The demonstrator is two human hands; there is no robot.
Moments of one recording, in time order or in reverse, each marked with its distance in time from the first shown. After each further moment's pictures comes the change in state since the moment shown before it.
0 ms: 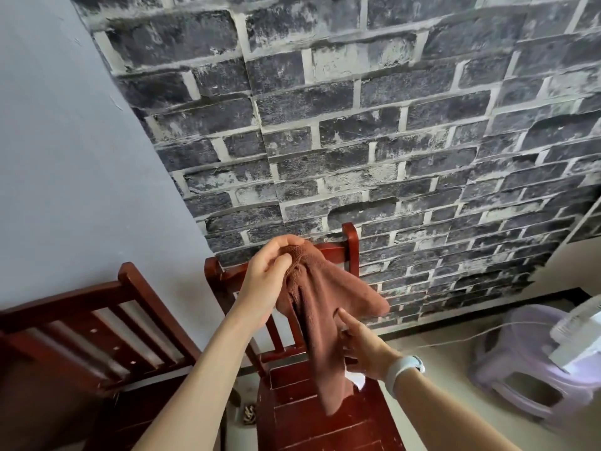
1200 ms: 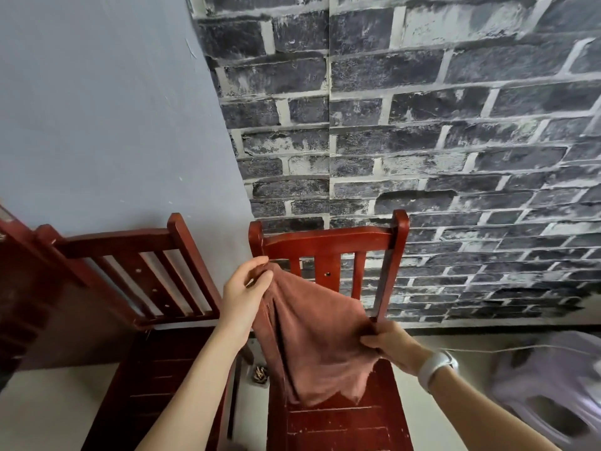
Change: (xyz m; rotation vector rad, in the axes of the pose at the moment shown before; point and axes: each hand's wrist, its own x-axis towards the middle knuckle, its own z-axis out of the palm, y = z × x) left_hand -0.049 -0.067 -0.089 0.103 0.453 -0.169; right_hand 0.018 0.015 0.000 -0.559 0.053 -0.208
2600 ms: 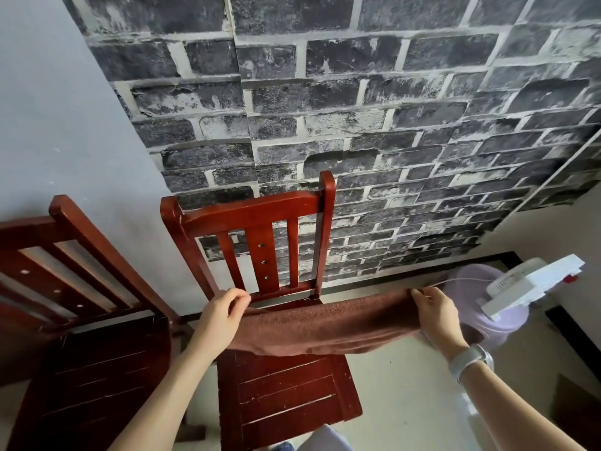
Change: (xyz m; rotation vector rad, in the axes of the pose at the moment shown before) left_hand -0.022 -0.090 0.042 0.675 -0.384 0.225; right_hand -0.080 0.063 -0.119 -0.269 0.864 -0.013
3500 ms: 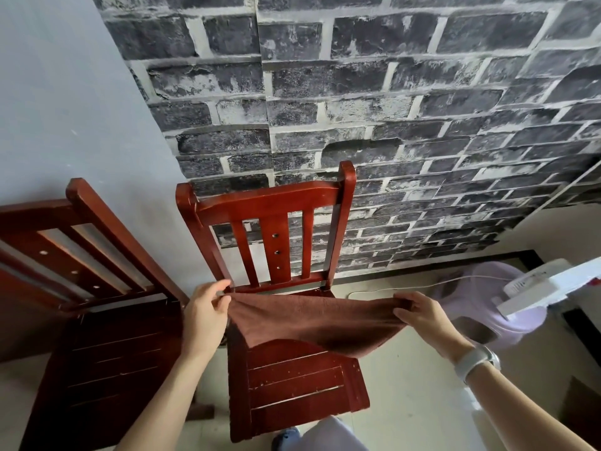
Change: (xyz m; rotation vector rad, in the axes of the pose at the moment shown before) left_hand -0.007 -0.036 -0.010 0.018 0.287 -0.142; right_hand -0.007 -0.004 0.023 0.043 -0.427 -0.078
